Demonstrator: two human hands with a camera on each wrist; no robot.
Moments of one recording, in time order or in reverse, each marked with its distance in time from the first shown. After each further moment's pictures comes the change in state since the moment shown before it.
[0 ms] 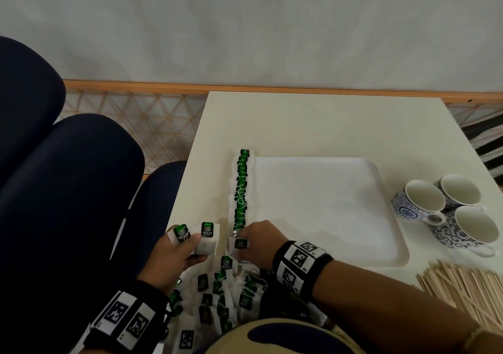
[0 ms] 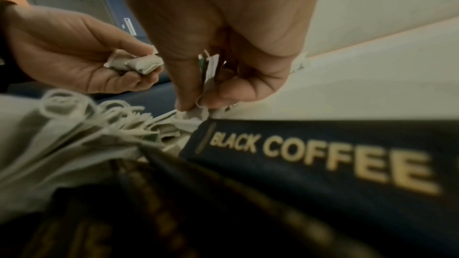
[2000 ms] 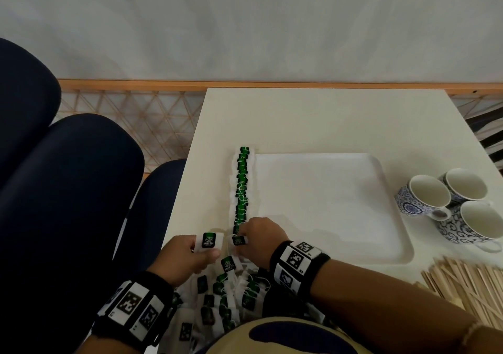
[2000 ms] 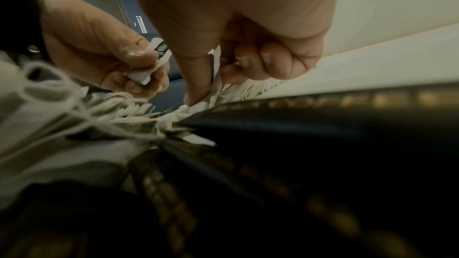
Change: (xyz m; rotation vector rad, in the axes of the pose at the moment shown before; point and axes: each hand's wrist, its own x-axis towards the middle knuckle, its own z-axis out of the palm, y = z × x) left_hand 0.008 0.007 -0.003 0.638 -0.223 -0.026; right_hand 0.002 -0.006 0.001 0.009 0.077 0.080
